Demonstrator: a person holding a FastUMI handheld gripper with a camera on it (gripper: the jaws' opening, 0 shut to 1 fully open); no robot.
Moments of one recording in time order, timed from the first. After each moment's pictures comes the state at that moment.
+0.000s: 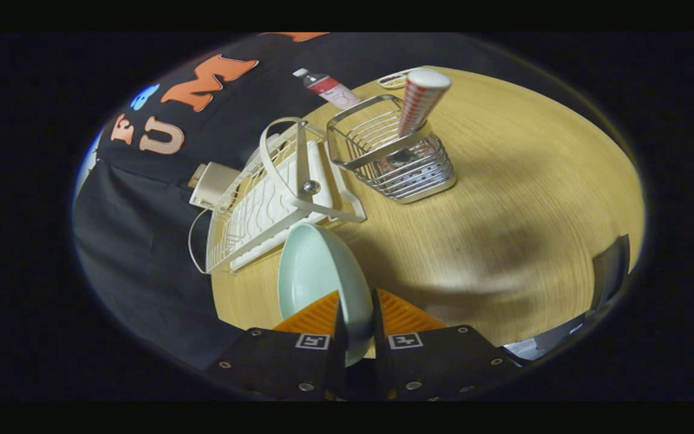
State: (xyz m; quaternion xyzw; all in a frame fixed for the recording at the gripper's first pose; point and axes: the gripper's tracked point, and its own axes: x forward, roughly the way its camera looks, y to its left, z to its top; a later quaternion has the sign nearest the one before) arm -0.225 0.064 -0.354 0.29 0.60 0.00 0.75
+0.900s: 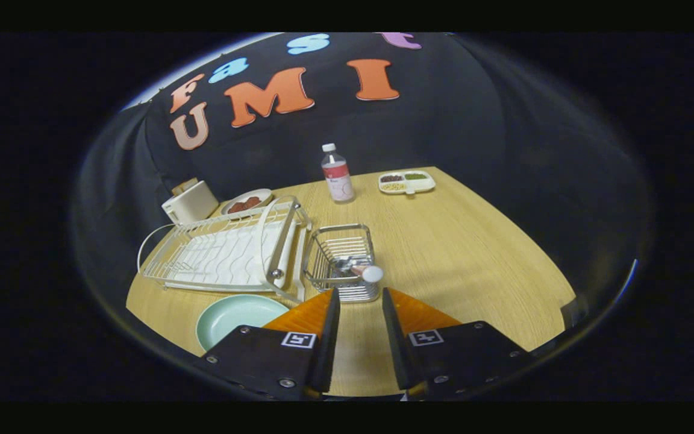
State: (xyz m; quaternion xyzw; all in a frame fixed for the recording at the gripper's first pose) arm -0.143 -0.040 -0.287 0.05 0.39 -0.06 0.92
